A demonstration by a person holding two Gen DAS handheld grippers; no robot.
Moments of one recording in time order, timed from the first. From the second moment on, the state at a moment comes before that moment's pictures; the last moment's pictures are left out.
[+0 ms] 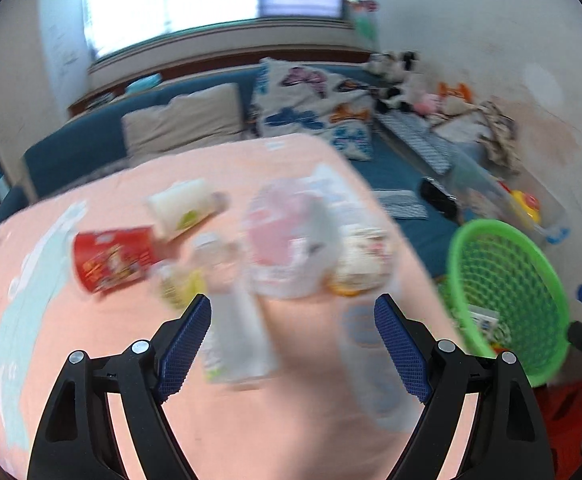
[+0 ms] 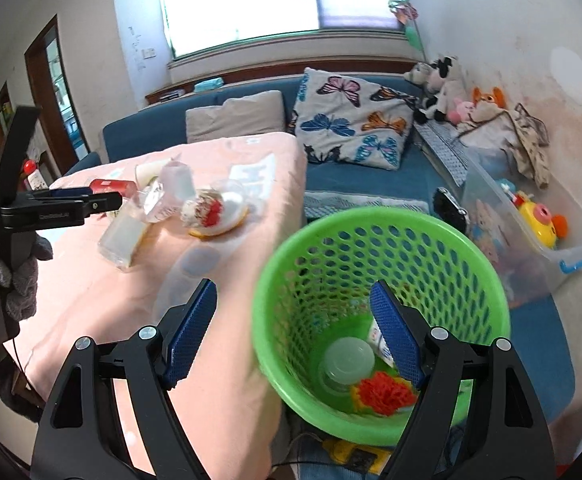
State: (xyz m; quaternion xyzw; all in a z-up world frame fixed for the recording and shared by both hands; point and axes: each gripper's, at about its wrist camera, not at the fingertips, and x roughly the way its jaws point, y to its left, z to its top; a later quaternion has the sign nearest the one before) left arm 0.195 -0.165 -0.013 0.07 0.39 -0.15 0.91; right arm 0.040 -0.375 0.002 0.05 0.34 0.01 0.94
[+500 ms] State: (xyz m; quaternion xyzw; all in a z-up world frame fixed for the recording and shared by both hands) left arm 0.246 -0.096 -0.071 -0.03 0.47 -0.09 0.88; right arm 0.082 -0.327 0.003 0.03 0.35 0.06 0.93
